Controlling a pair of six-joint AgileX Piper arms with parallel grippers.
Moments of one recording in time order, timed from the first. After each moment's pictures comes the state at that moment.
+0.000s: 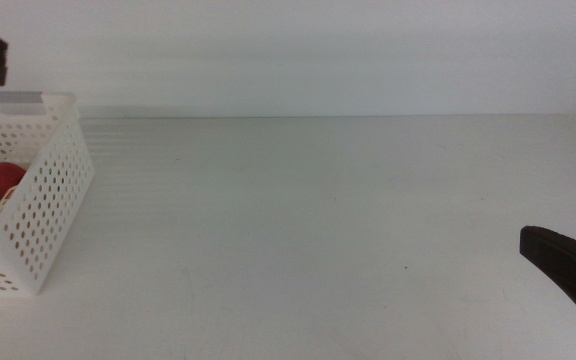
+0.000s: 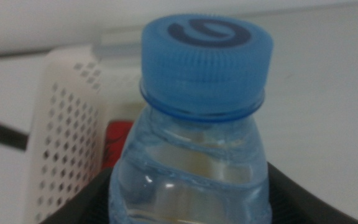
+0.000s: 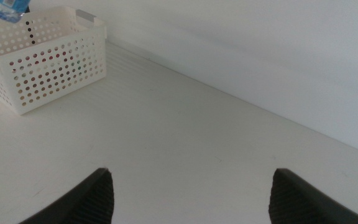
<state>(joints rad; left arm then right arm) 0.14 1.44 -1.43 -0.04 0.85 0.23 0.63 0.57 -0.60 -0.04 0.36 -0.01</state>
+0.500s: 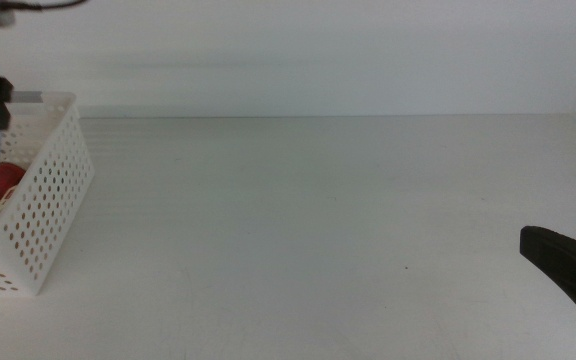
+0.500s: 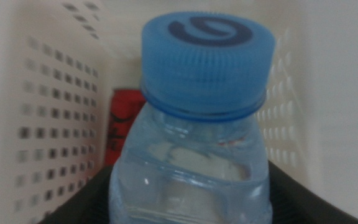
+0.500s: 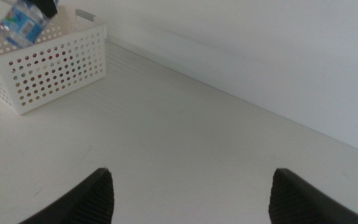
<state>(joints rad) 0.24 1.76 -1.61 -0.07 0.95 0.32 0.63 0.57 -0.60 -0.04 0.36 -0.01</state>
